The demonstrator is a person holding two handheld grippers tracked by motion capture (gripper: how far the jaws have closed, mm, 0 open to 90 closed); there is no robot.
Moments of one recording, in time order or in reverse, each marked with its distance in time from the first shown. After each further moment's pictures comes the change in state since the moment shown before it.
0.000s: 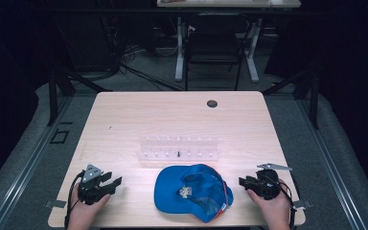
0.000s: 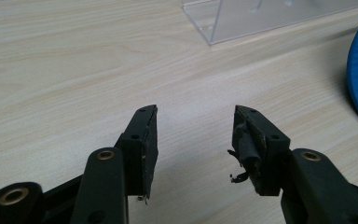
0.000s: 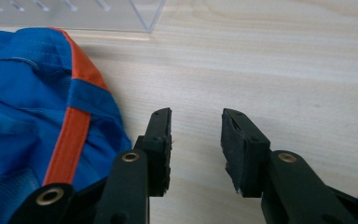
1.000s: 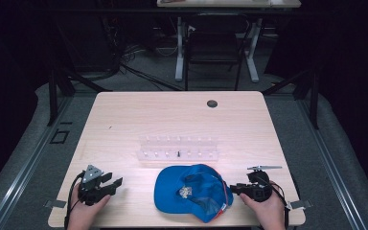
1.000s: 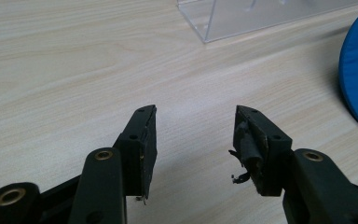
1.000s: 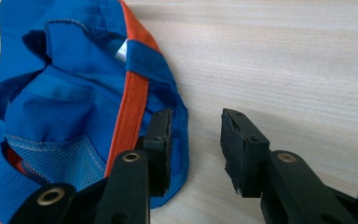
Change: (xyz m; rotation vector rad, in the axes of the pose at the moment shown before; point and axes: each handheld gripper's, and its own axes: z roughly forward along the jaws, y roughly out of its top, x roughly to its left) left arm -0.002 0.000 -0.002 0.003 -0.009 -0.003; right arm 0.023 -0.001 0.006 0.156 0.090 0.015
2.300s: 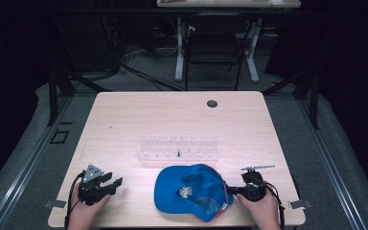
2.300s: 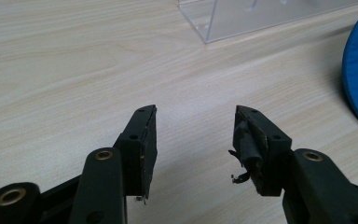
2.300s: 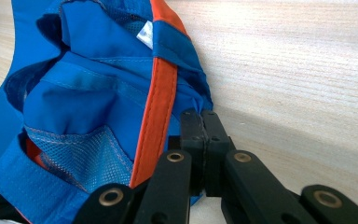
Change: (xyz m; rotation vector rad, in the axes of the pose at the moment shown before) left arm 0.000 0.000 0.001 0.002 0.005 0.005; right arm 0.007 0.002 0.013 0.054 0.057 0.007
